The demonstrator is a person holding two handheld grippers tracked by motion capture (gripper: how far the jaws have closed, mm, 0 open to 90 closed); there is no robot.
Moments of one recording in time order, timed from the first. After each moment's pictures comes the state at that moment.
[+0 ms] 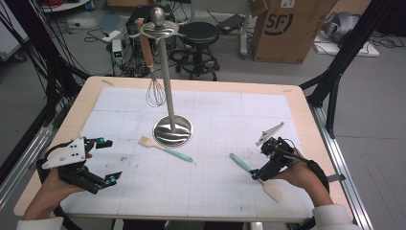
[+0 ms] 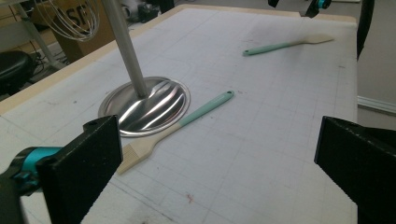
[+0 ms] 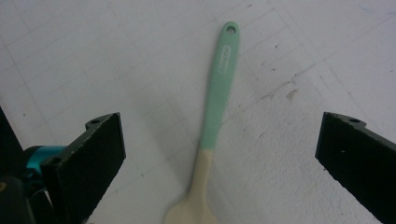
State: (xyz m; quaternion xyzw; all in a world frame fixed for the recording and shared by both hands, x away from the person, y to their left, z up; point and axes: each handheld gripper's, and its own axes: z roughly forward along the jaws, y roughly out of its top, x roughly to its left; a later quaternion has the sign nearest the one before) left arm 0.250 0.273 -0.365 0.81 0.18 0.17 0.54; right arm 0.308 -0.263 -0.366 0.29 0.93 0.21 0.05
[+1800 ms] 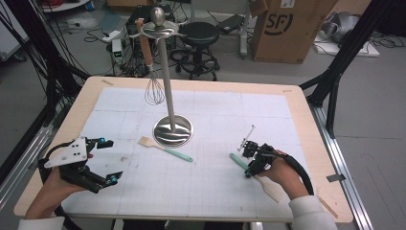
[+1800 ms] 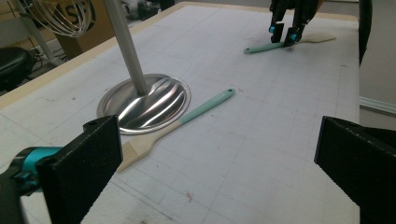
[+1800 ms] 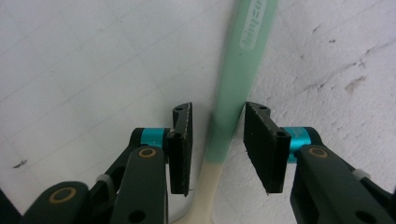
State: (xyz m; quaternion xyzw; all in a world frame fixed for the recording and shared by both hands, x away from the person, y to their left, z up) left arm 0.252 0.273 -0.368 0.81 0.18 0.16 0.54; right arm 0.334 -0.228 -0.405 0.27 0.96 0.08 0.00
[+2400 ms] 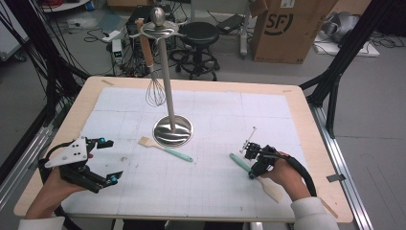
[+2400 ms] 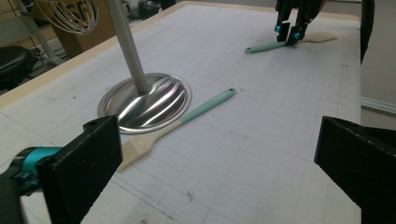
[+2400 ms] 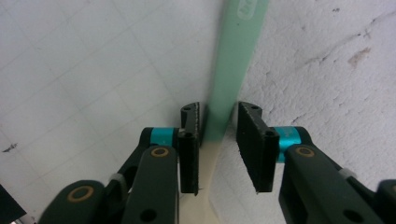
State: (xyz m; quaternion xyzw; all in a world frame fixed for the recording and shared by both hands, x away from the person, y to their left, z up) left arm 0.252 0.272 -0.368 0.81 0.19 0.17 0.54; right arm 0.331 -0.232 -0.406 0.28 0.96 0.05 0.00
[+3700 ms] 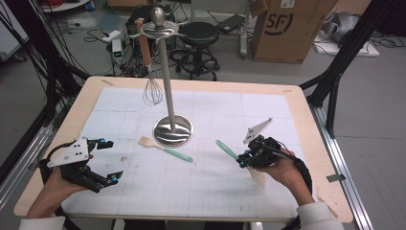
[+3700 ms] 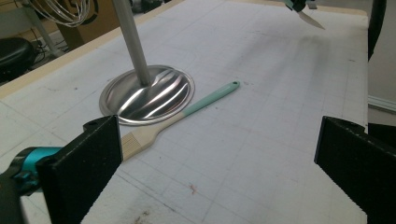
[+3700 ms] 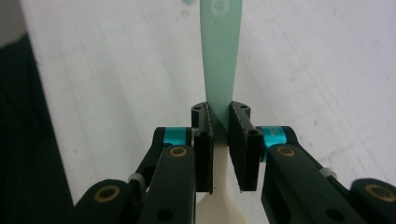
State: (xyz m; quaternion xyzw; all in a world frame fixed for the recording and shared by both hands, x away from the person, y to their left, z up) left arm 0.254 0.274 -0.374 0.81 0.19 0.16 0.53; right arm 0.313 -0.230 -0.353 0.22 0.94 0.28 0.03
